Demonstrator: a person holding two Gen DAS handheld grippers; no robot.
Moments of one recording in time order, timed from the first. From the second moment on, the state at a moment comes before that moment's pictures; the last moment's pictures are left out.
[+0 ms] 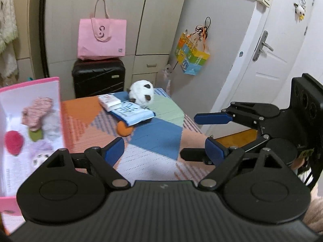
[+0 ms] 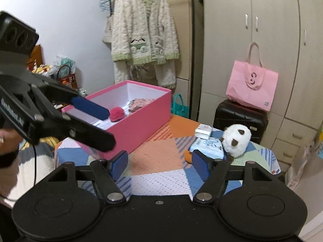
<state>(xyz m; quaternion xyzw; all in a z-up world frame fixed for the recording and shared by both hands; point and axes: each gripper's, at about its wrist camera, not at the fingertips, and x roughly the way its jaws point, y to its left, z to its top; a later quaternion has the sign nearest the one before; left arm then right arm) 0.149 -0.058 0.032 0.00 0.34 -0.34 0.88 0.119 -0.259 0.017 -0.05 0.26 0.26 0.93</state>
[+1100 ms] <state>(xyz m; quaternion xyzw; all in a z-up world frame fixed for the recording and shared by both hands) 0.249 -0.107 -0.097 0.02 0.29 -0.24 0.92 0.277 -0.296 -0.029 0.03 0.32 0.26 0.91</state>
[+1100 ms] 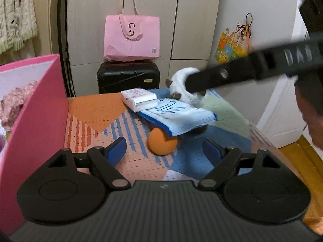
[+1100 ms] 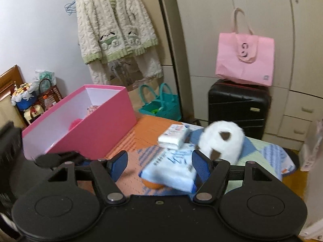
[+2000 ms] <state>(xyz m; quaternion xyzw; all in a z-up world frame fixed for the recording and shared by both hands) 0.273 -0.135 -0.122 0.03 0.31 -0.22 0.93 0.392 -0.226 -0.078 -0.07 0.39 0.23 0.89</state>
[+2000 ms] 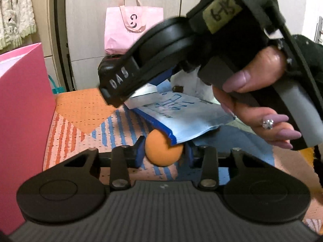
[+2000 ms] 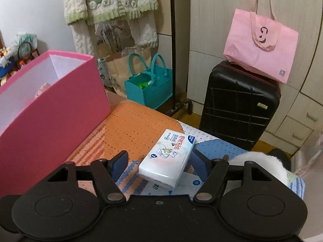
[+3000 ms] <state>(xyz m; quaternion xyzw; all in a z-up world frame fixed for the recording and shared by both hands) 0.248 -0.101 -0.111 0.03 0.35 -0.24 0.90 0.316 -0.240 -0.045 -0.06 0.35 0.22 0.91</state>
